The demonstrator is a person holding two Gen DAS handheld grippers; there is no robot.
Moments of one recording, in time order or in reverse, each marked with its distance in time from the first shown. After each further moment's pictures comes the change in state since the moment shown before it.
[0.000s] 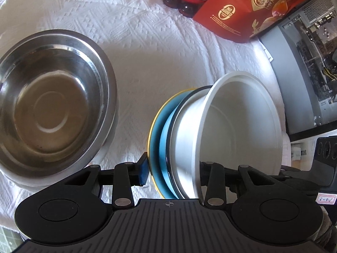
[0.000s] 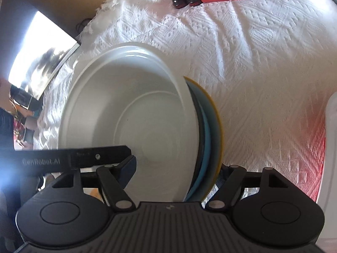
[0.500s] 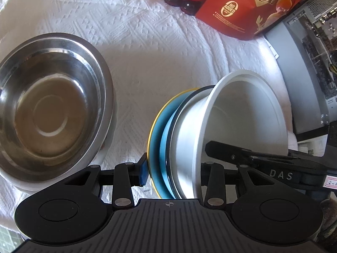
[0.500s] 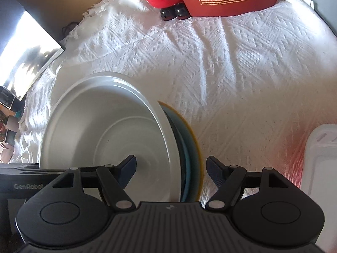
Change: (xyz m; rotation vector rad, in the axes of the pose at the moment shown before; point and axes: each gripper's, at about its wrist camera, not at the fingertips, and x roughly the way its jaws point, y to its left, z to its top) left arm 0.007 -0.009 0.005 0.012 0.016 0.054; right arm -0.005 -0.001 0.021 -0.033 -0.028 -0.113
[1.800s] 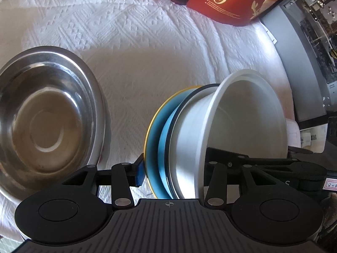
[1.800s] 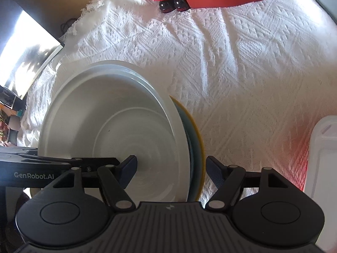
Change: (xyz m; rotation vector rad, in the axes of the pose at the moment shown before) left arm 0.009 -0.006 0.019 0.075 0.085 0.002; right arm 0.003 0.001 -0.001 0.035 0.045 0.014
